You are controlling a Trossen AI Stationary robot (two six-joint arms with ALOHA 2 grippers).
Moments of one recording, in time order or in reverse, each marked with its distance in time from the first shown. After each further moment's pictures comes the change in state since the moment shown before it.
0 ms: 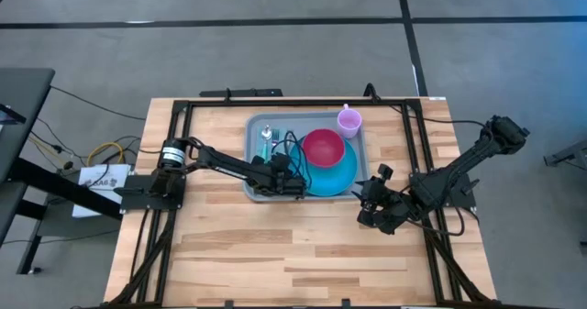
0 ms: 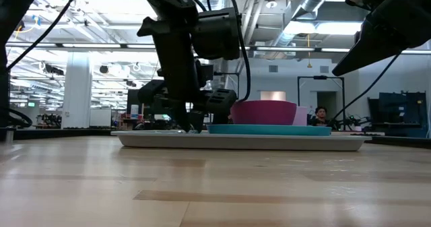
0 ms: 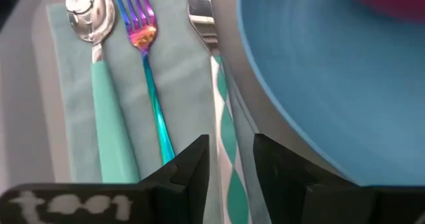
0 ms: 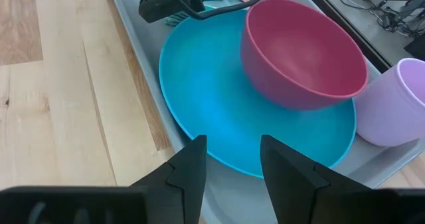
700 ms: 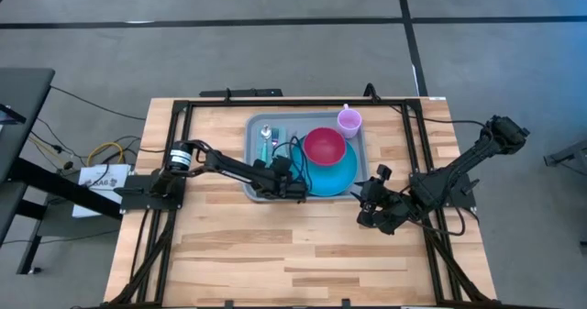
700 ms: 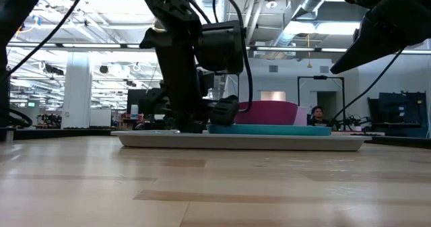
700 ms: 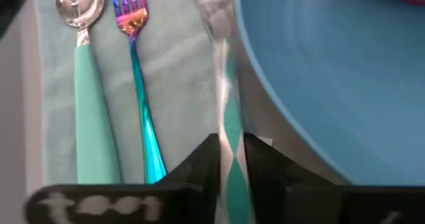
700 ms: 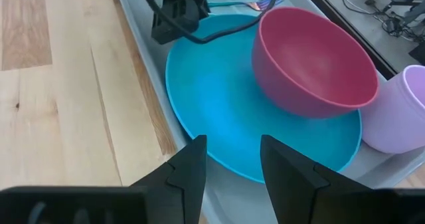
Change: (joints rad) left arm -0.006 0.071 0.016 -0.003 -0.025 -0.076; right arm 0.000 0.000 0.000 0.031 -0.002 -0.028
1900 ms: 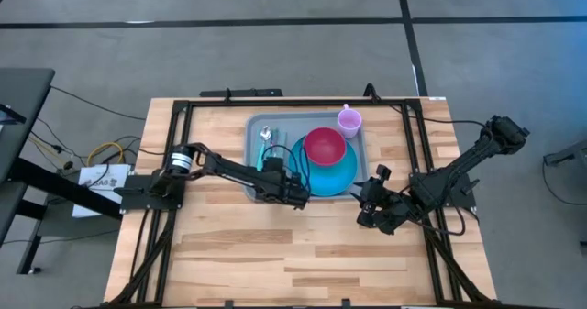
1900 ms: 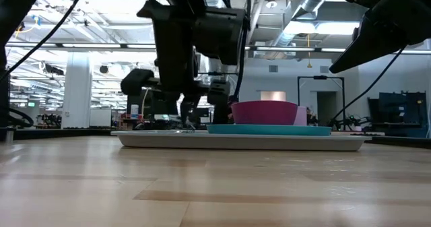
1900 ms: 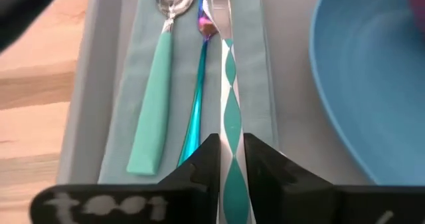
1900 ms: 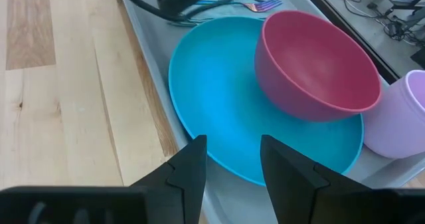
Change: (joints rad) left arm -0.056 0.008 0.149 -0.387 -0.037 -0.441; right arm 0.000 0.000 0.000 0.015 -0.003 -0.023
